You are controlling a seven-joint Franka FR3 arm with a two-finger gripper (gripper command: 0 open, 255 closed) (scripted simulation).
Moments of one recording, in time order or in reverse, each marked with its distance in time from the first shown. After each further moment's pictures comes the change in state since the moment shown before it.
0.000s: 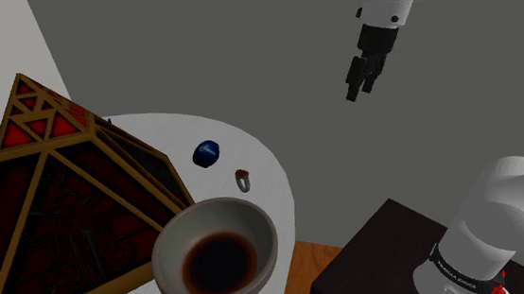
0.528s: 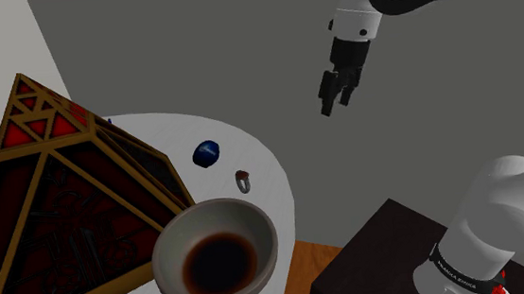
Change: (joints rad) arm 0.039 0.083 0.128 0.010 0.061 0.059 0.129
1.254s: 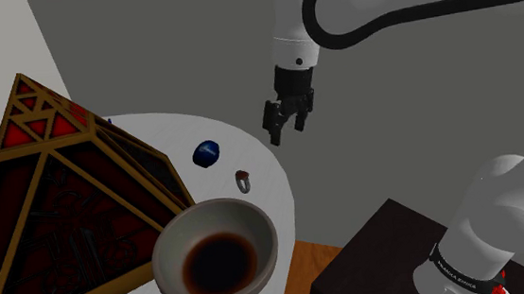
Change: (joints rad) arm 0.045 0.256 0.227 0.124 0.041 0.109 0.240
